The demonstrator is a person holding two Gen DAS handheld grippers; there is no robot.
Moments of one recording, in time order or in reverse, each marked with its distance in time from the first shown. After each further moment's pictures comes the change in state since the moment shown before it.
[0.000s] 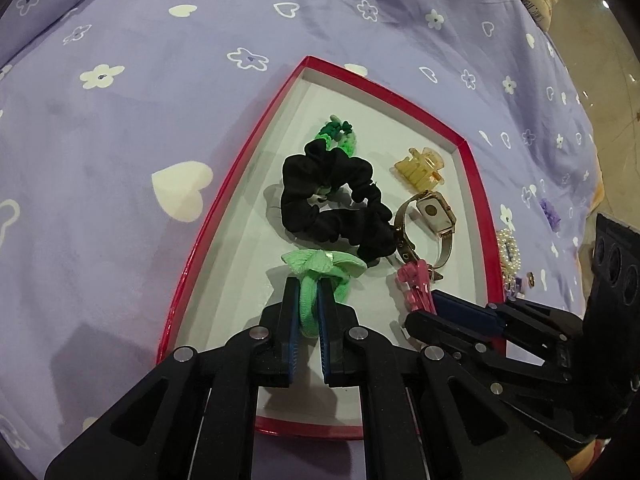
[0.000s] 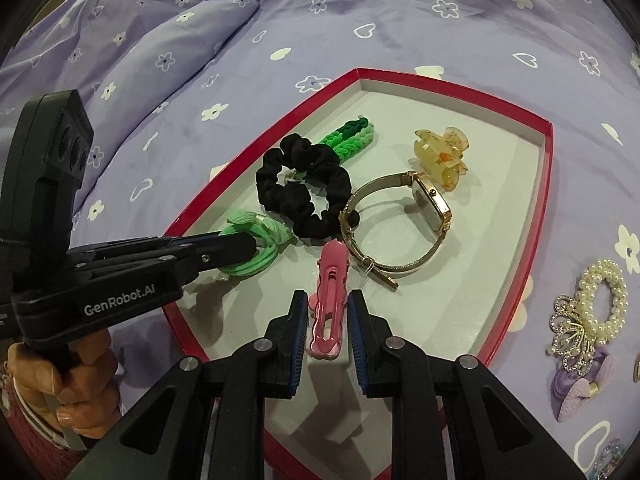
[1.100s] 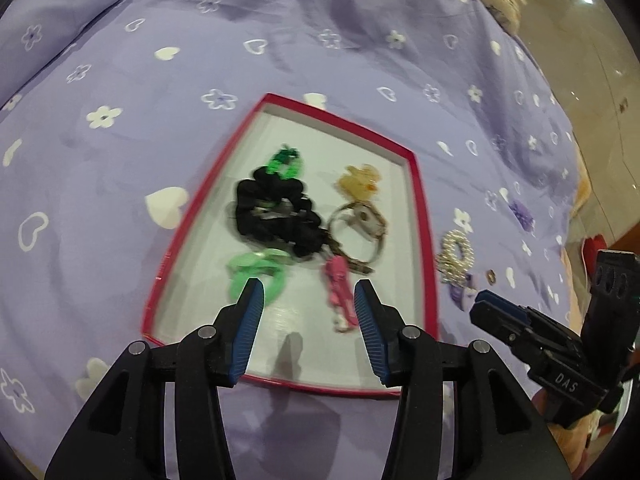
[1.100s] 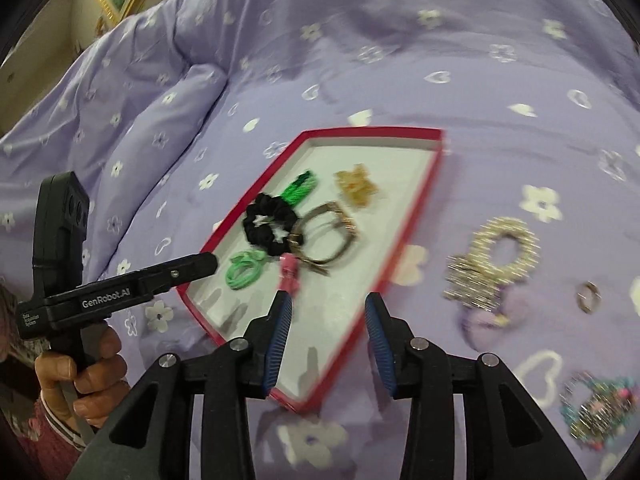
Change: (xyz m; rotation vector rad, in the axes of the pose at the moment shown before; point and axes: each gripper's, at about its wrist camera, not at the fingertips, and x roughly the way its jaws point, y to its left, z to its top) left arm -0.052 -0.042 -0.008 0.042 -0.062 -0.027; right arm -0.094 -0.056 -0.039 0.206 -0.191 0.017
